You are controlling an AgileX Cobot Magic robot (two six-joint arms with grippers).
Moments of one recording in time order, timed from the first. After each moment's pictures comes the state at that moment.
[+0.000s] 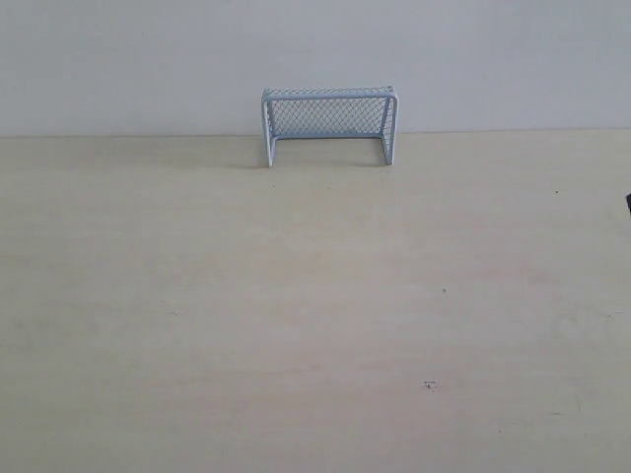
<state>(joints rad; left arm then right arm) 0.00 0.05 0.00 0.28 0.34 -0.16 0.21 0.72 -0.76 0.39 0.85 -0.57</state>
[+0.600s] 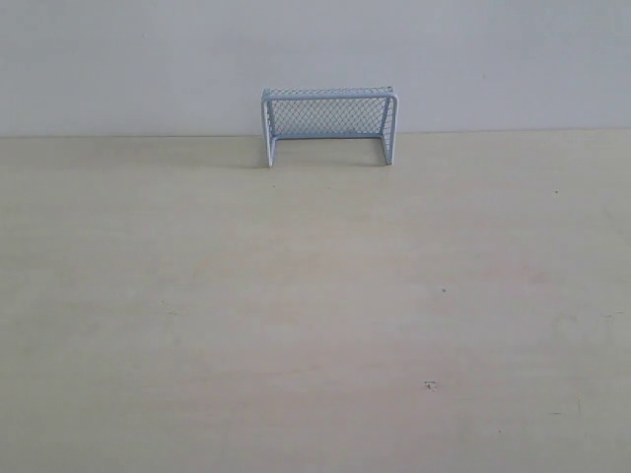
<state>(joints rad) 0.00 0.05 0.00 0.28 0.34 -0.16 0.21 0.51 -0.54 0.44 0.54 -0.55</state>
